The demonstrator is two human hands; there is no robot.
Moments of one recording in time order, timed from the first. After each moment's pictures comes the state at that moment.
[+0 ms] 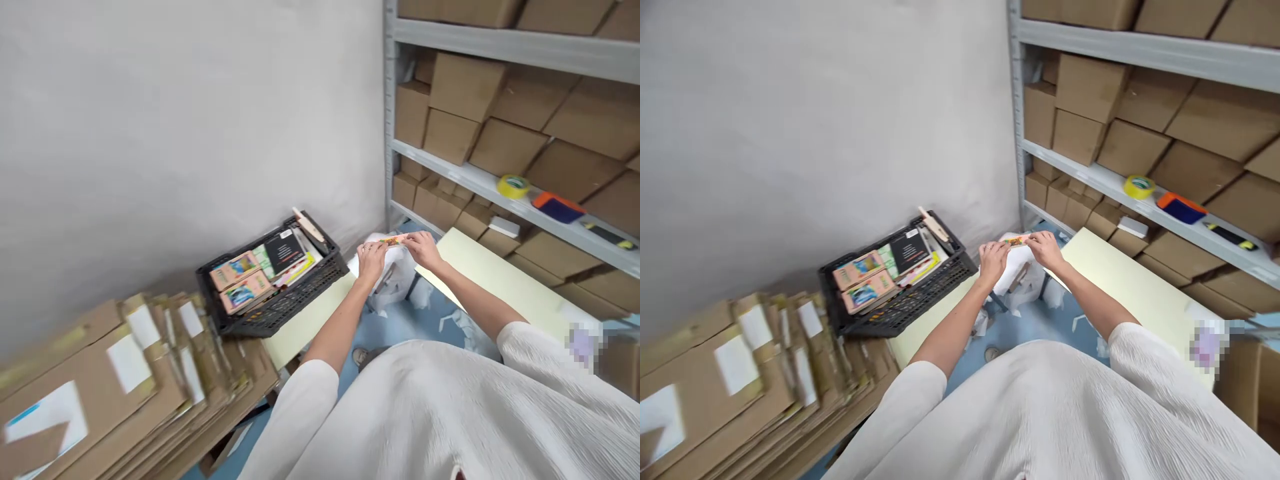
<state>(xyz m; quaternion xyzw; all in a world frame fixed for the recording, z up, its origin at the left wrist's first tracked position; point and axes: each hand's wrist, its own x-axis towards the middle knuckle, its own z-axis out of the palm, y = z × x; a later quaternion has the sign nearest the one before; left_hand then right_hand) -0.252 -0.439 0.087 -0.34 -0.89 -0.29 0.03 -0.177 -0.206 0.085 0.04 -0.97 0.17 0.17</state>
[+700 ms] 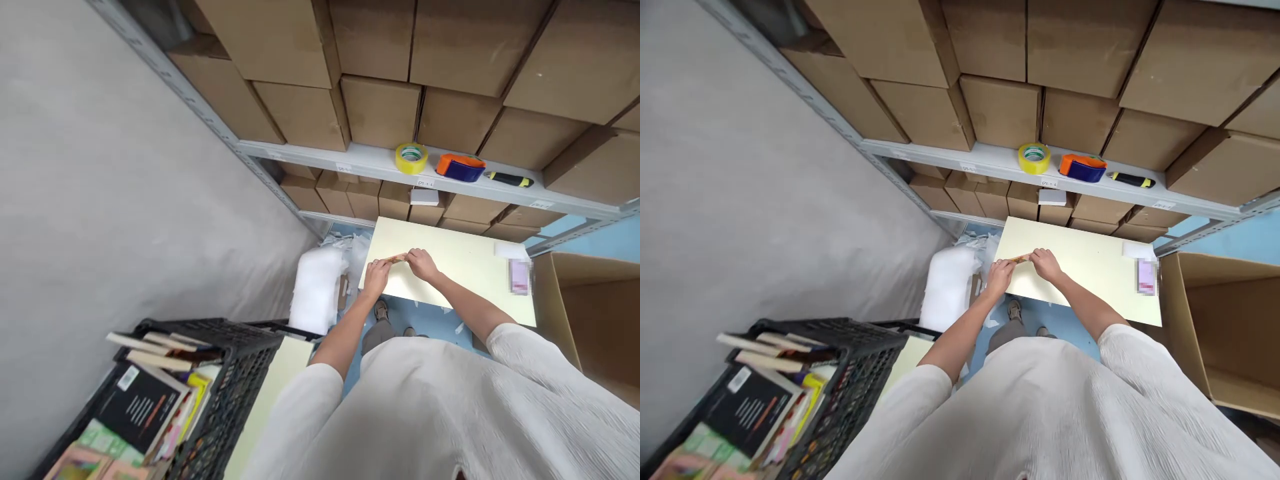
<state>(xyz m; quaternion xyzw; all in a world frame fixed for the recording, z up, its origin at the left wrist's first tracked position) -0.209 -0.187 -0.025 -0.62 -0.76 -0.18 -0.13 -0.030 -0.025 -0.041 -0.24 -0.97 0.09 0.02</state>
